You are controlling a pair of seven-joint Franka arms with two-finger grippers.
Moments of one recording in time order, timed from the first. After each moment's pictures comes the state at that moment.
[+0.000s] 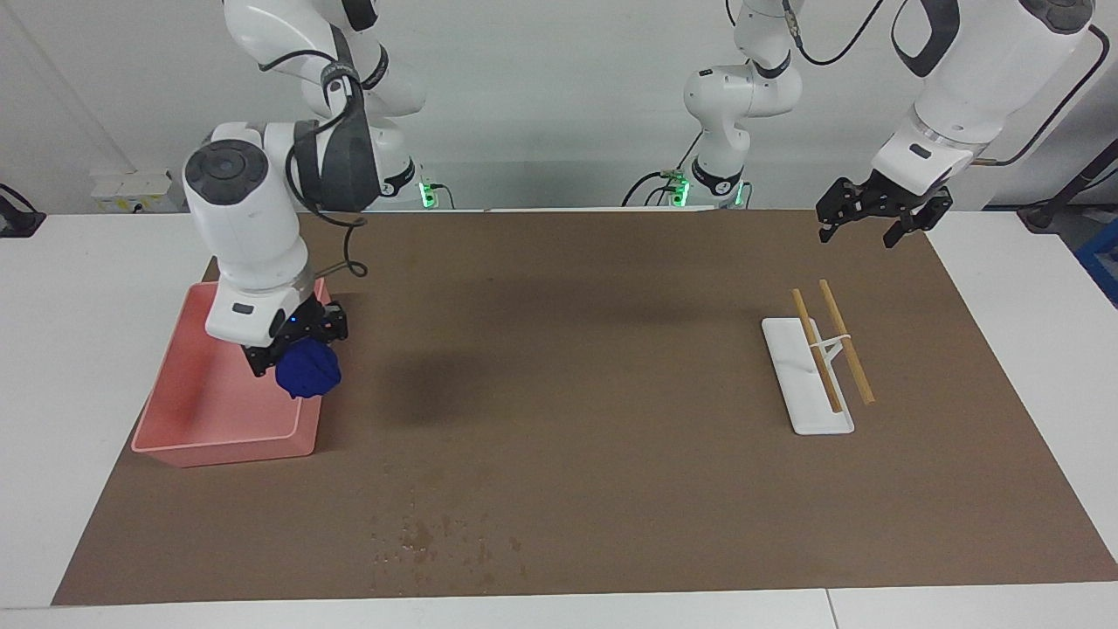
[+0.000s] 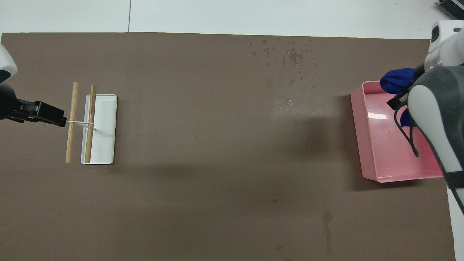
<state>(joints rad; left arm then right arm) 0.00 0.03 -0.07 -1.53 -0.02 1.50 0.10 -0.09 0.24 0.08 -1.48 -0.18 1.69 -0.61</state>
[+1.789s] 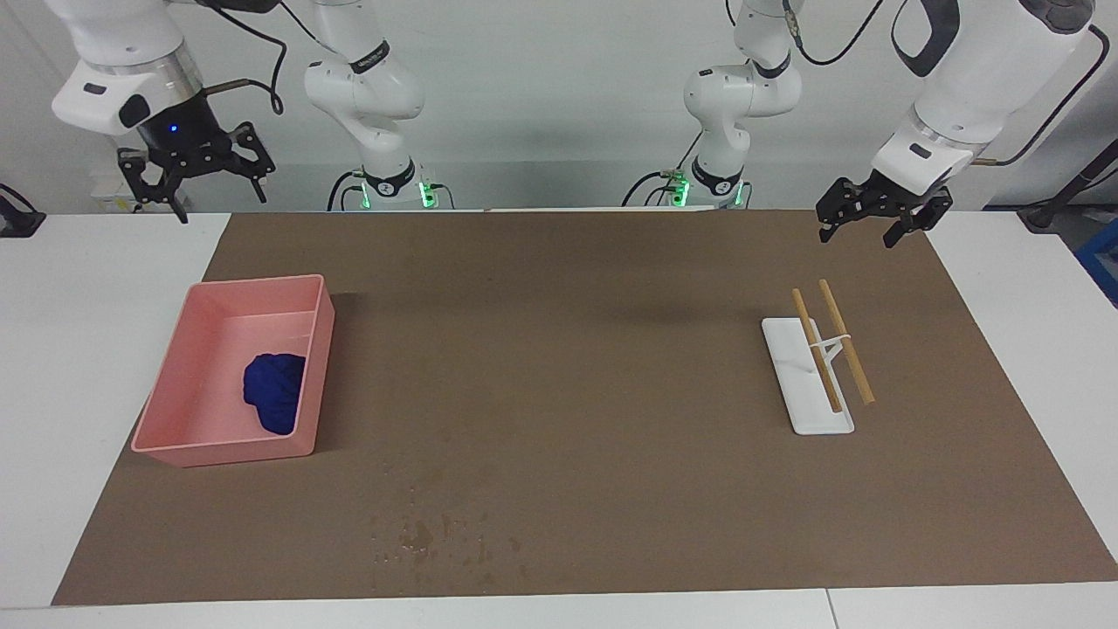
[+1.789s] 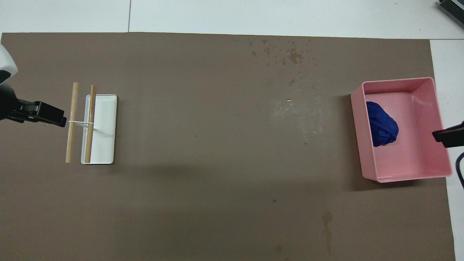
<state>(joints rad) 0.00 0.03 -0.07 -1.53 -0.02 1.50 0.10 -0.20 -0.09 0.18 -1.53 -0.06 1.48 -0.40</state>
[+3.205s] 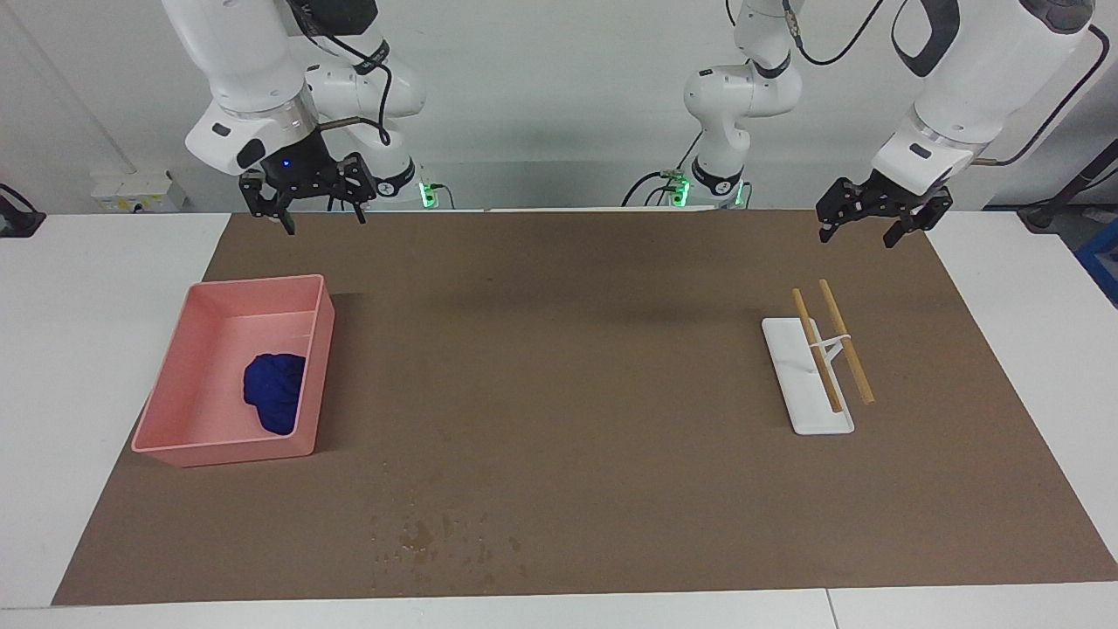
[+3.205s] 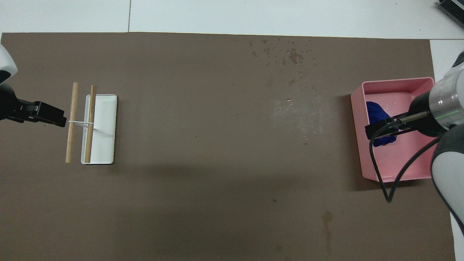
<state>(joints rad) 0.00 0.03 -0.07 -1.53 -0.02 1.50 0.10 -0.05 -0.01 0.19 -1.55 -0.01 1.48 -0.05</state>
